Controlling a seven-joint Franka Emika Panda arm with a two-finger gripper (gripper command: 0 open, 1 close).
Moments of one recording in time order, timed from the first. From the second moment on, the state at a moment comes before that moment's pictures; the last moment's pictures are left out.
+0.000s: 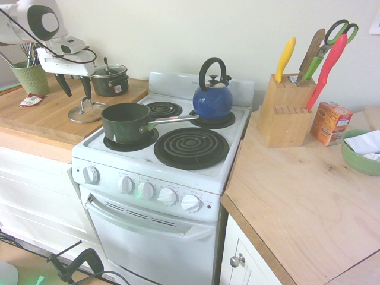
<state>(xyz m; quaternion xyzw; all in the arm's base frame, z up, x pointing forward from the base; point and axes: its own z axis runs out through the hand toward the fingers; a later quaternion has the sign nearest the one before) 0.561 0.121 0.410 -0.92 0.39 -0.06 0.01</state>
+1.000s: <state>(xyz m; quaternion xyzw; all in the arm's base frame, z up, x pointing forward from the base) 0.606 0.105 0.374 -0.95 0.32 0.03 -0.02</state>
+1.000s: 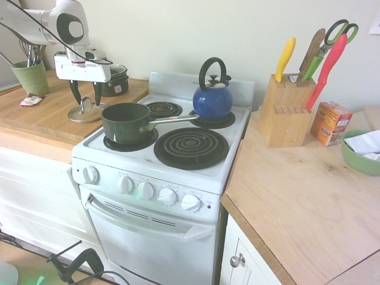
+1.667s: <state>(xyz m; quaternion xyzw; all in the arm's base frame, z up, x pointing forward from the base) 0.611 0.116 0.369 -0.95 0.32 0.01 -0.01</state>
